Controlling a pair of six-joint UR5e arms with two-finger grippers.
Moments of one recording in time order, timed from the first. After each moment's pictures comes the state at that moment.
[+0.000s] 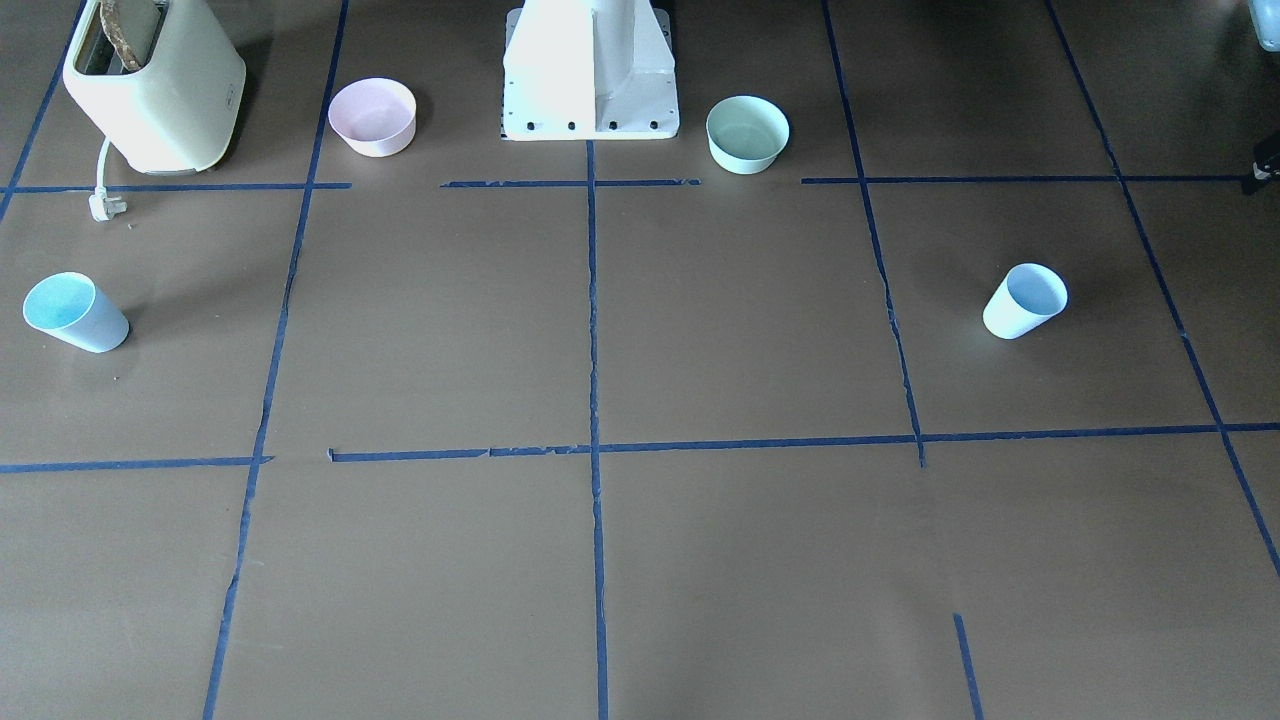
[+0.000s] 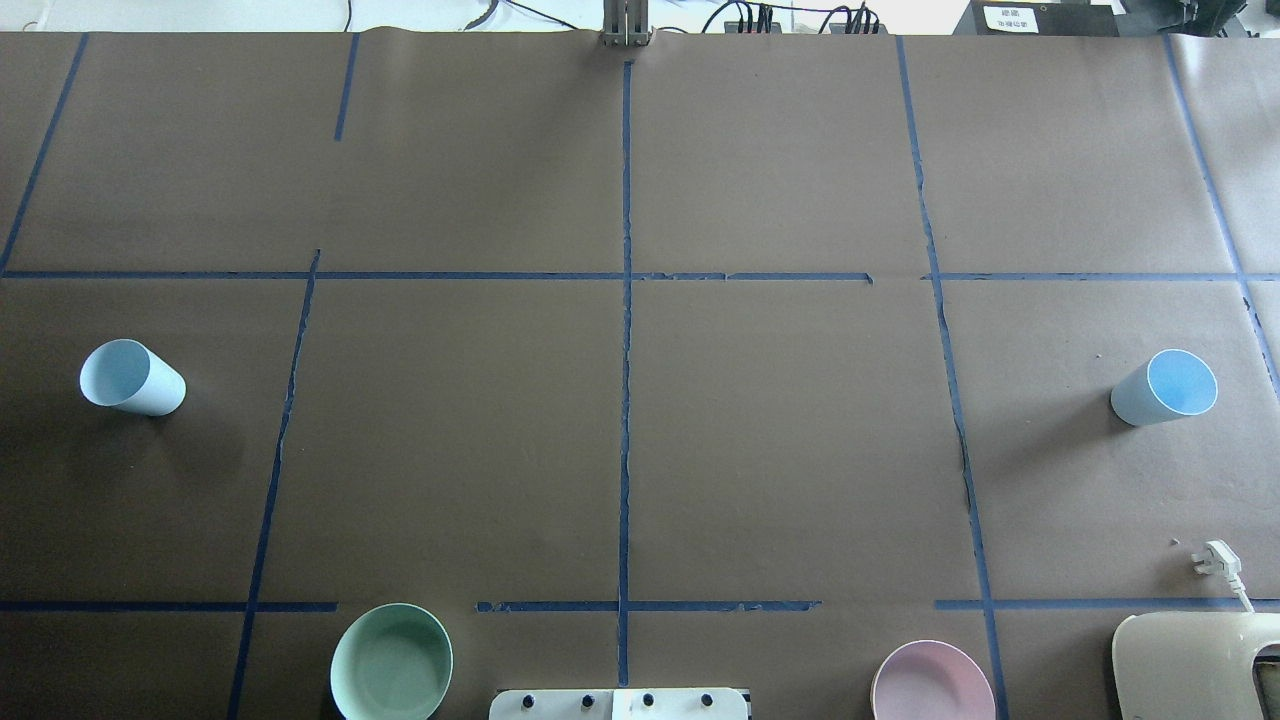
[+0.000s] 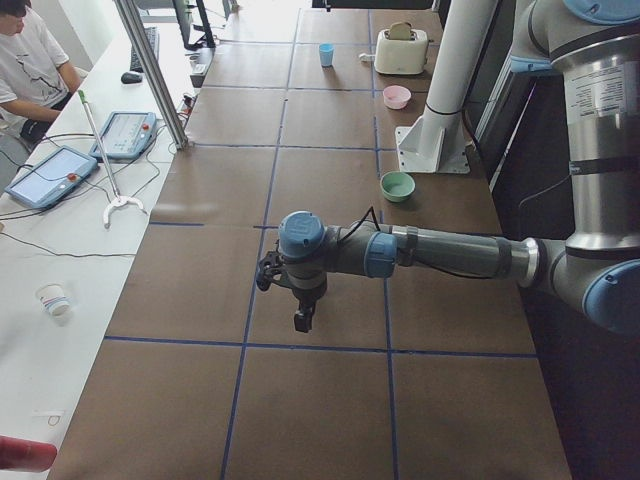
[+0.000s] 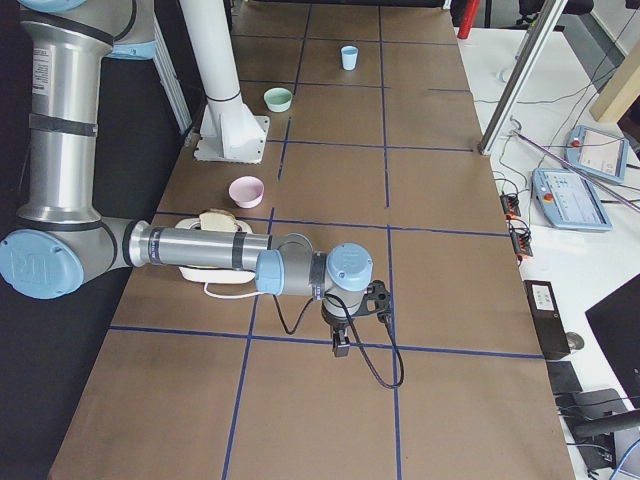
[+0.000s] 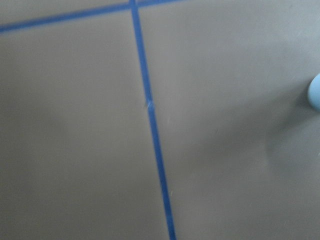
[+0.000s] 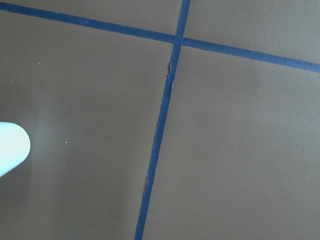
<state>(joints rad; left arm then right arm) -1.47 -1.42 -1.84 -1.57 -2.38 0.10 1.52 -1.70 1.67 -1.56 2.34 -0.17</state>
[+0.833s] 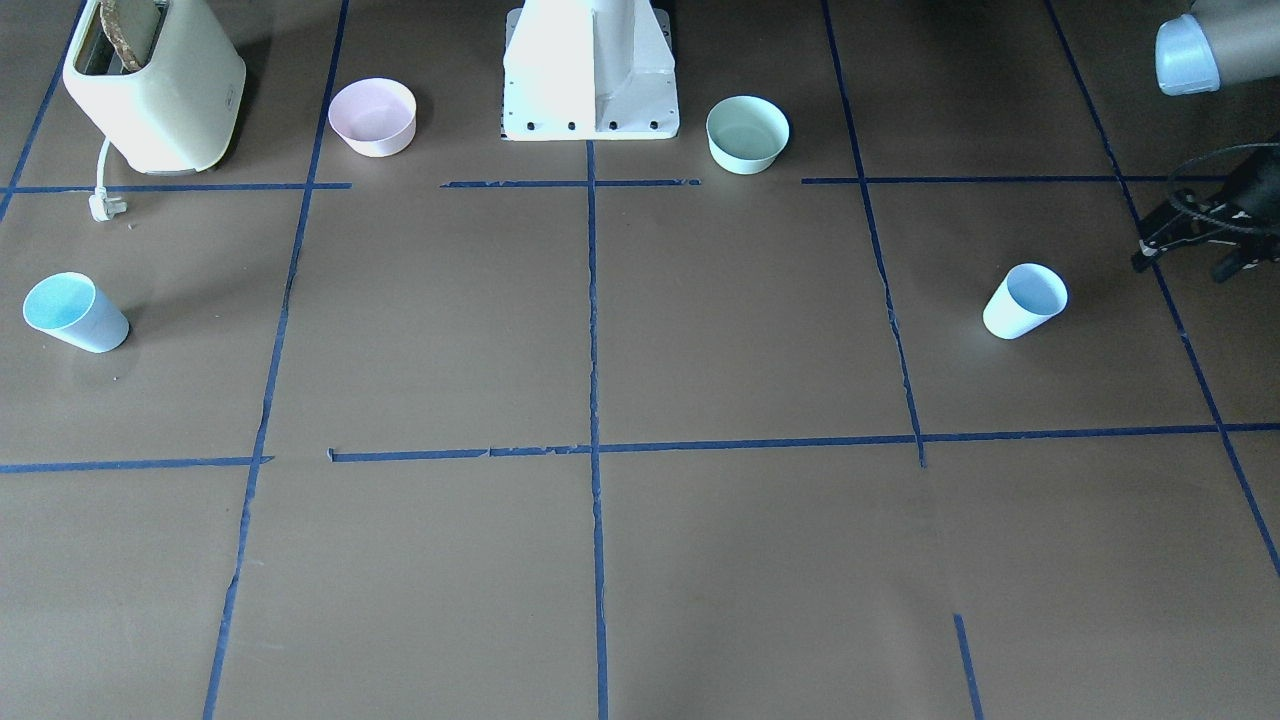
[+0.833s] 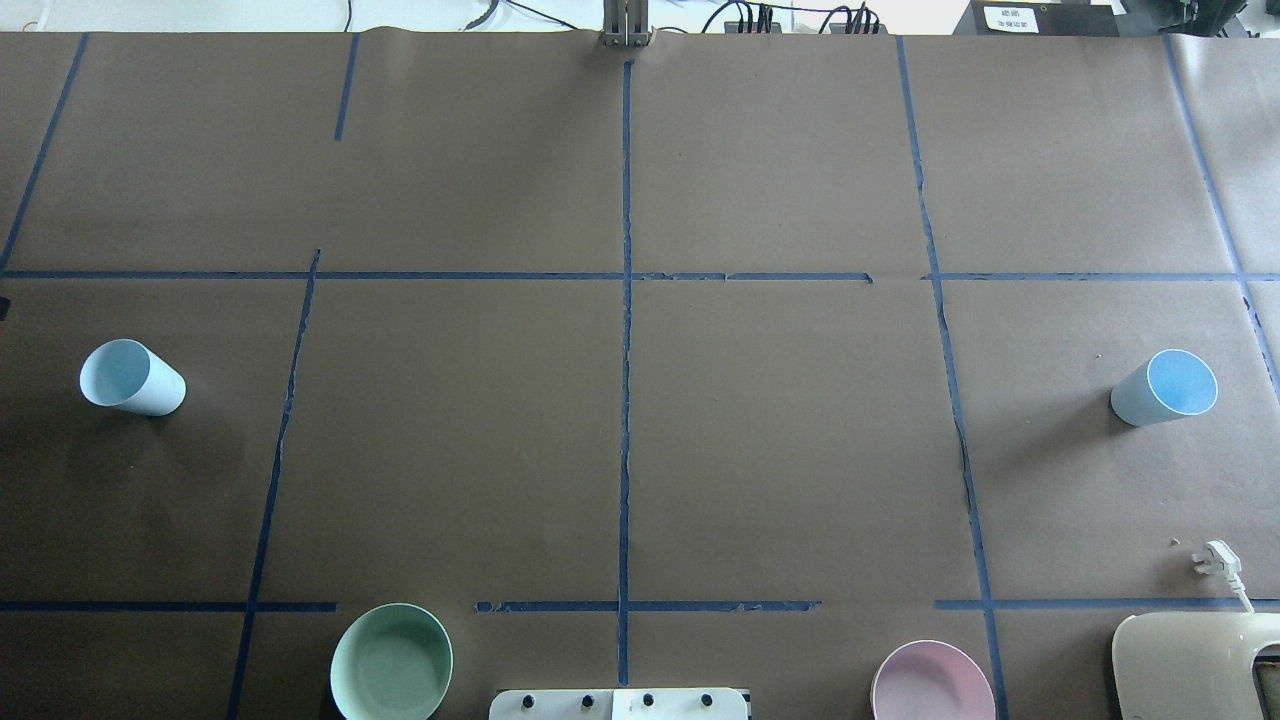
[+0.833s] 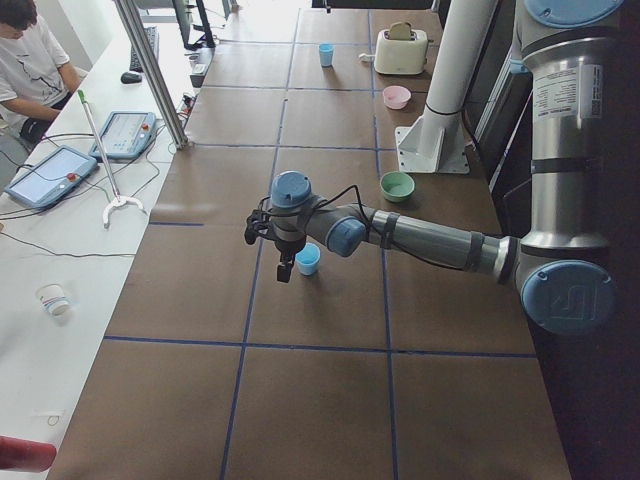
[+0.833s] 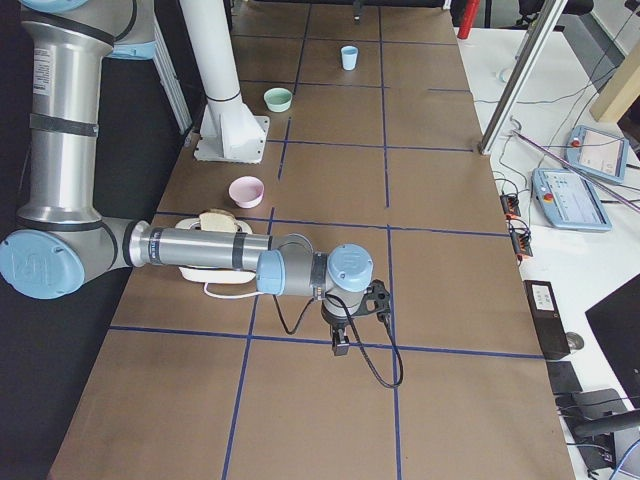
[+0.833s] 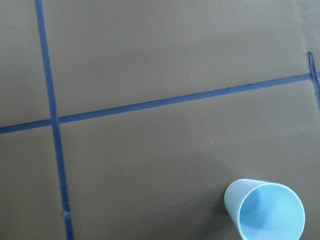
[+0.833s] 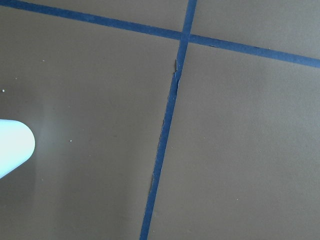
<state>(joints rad) -1.18 -1.48 -1.83 -1.92 -2.26 -0.50 1.51 -1.70 1.66 -1.56 2.35 -0.17</state>
